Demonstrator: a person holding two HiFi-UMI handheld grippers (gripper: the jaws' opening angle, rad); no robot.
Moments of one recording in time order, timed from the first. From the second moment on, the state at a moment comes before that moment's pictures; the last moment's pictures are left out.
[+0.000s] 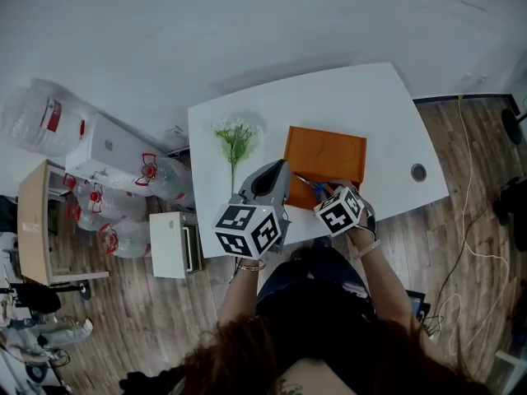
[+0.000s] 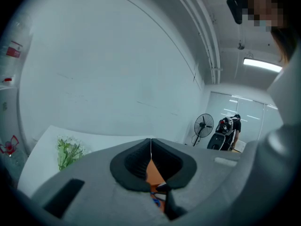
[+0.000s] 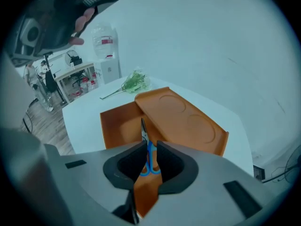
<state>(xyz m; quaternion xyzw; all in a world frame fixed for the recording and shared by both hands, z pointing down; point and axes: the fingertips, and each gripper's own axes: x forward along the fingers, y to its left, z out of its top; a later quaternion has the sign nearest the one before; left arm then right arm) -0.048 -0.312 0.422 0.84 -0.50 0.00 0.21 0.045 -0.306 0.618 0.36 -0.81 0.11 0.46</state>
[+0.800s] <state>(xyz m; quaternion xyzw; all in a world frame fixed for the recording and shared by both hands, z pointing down) -0.035 -0.298 0.411 0.86 -0.46 0.01 0.19 0.061 -0.307 0.521 0.48 -0.83 0.13 0.27</state>
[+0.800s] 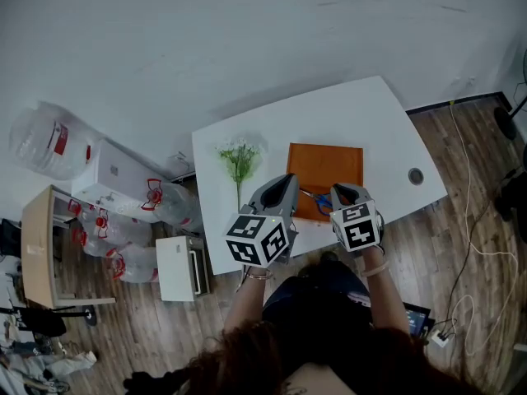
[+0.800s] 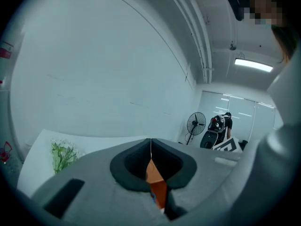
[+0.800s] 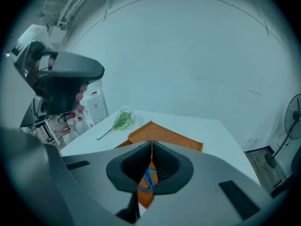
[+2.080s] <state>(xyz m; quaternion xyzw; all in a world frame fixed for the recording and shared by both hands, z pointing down) -0.035 -0.270 0.394 0.89 -0.44 0.03 0.12 0.071 -0.269 0.415 0.55 -0.82 0.04 0.13</state>
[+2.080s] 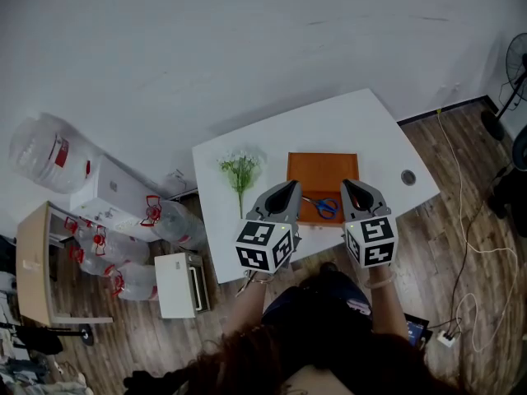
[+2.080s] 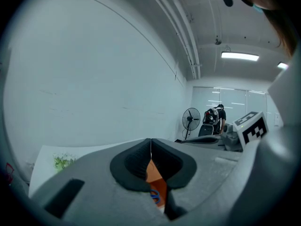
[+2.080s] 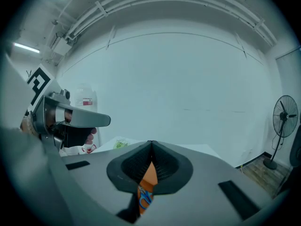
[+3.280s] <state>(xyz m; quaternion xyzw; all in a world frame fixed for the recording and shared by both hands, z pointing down) -0.005 -0.303 0.384 0.89 -0.45 0.03 0.10 0.092 -0.296 0.409 0.54 -0.83 0.05 0.11</state>
